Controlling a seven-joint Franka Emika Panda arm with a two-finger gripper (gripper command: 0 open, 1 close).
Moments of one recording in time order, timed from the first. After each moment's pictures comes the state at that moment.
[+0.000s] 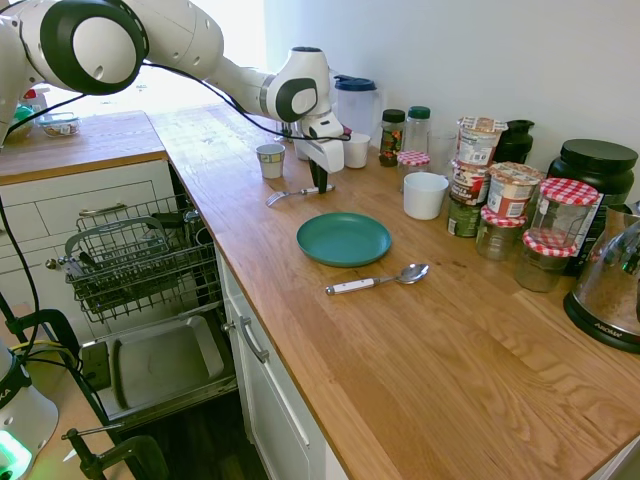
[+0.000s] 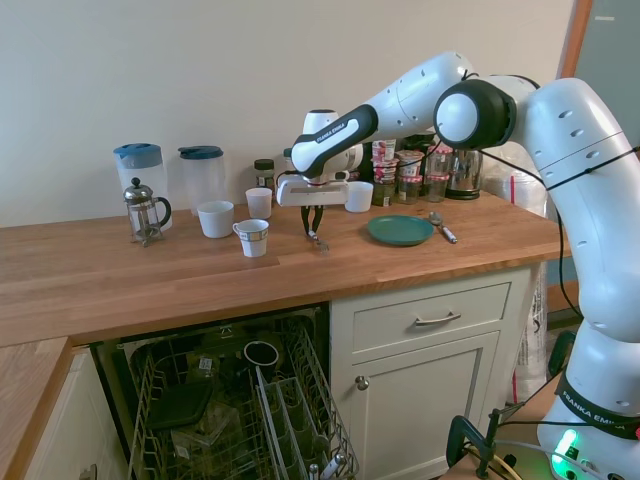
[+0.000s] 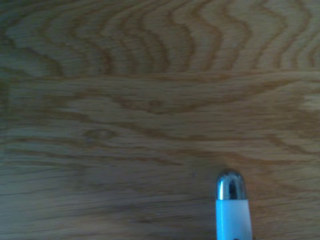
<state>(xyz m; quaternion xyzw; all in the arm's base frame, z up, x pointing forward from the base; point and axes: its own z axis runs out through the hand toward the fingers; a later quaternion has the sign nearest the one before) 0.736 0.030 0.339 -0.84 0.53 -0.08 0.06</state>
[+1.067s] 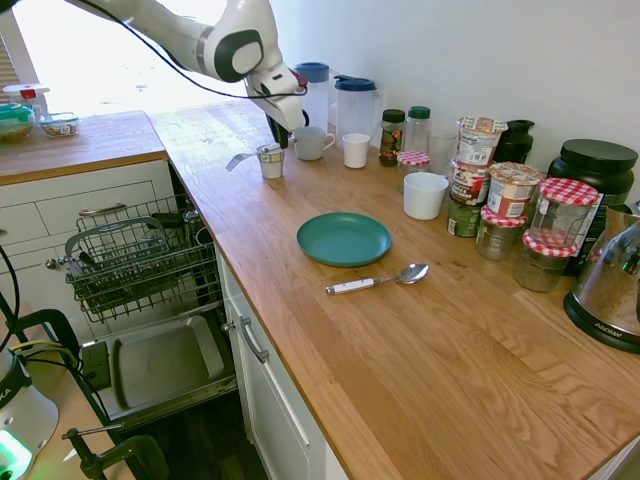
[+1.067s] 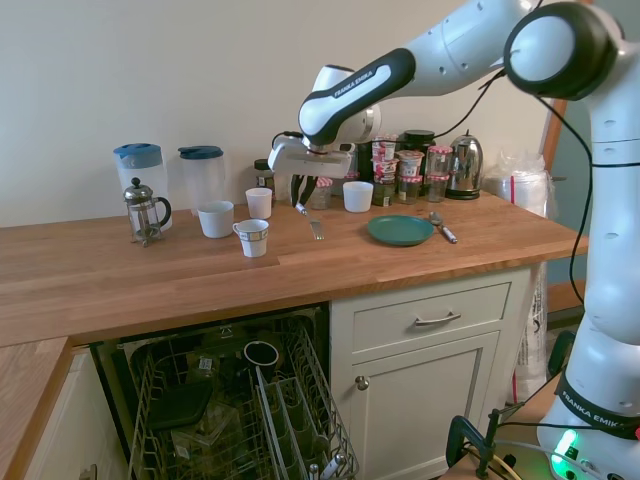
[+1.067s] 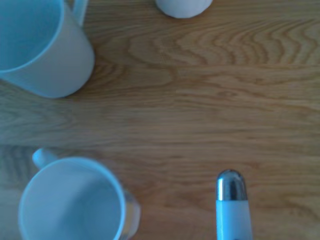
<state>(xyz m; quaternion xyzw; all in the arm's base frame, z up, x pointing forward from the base) 0.617 0.100 0.464 -0.86 0.47 -0.13 0.15</state>
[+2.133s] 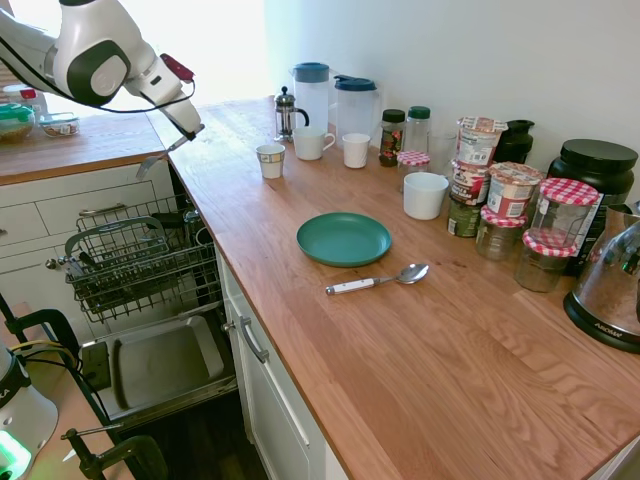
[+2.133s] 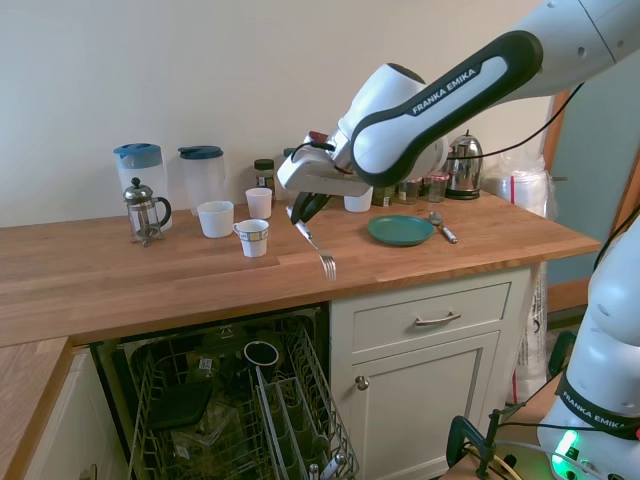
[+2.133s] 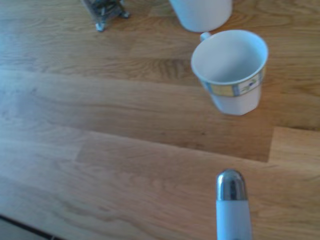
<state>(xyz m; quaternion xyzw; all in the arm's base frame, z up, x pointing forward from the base) 0.411 0.206 0.448 -0.87 0.36 -0.22 0.25</state>
